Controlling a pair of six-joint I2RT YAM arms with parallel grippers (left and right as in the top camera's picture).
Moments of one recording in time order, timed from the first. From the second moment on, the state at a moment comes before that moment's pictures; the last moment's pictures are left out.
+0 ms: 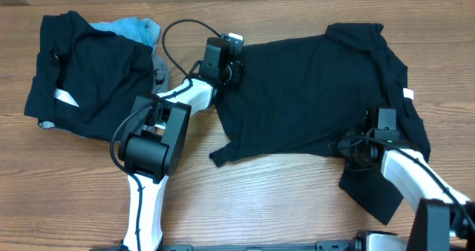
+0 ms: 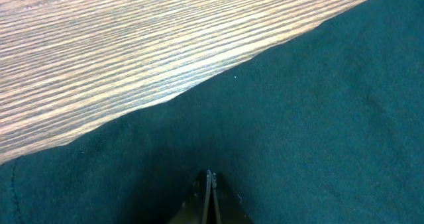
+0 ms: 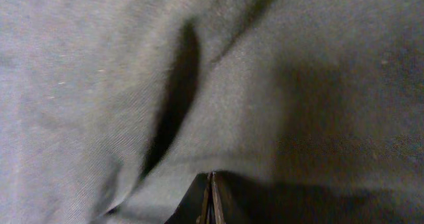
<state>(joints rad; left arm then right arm) -0.36 2.29 1.43 0.16 0.07 -0.03 -0.08 1.47 0.59 -0.34 -0.12 0.60</state>
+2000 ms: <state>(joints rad) -0.35 2.44 1.93 -0.55 -0.04 0.03 -0.08 1.59 0.78 -0.68 -0.11 0.70</state>
